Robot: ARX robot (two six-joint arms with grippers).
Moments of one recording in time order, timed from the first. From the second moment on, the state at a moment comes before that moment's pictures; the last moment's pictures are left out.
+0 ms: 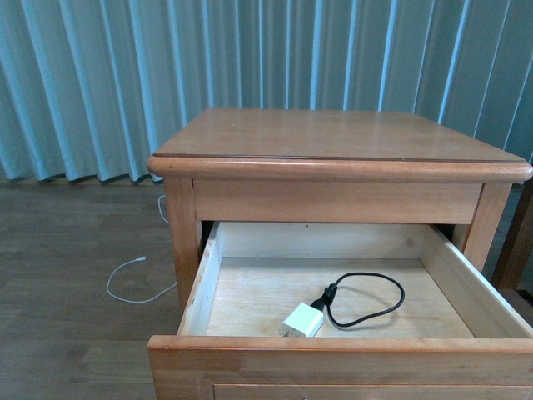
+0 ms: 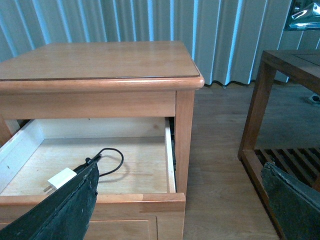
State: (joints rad) left arm -0.34 0.27 0.30 -0.05 -0.33 -0.01; right arm 0.00 0.31 0.13 0.18 0.00 0.00
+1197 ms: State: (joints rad) left arm 0.00 0.00 0.01 -0.01 0.00 0.00; right arm 0.00 0.31 0.13 0.18 0.00 0.00
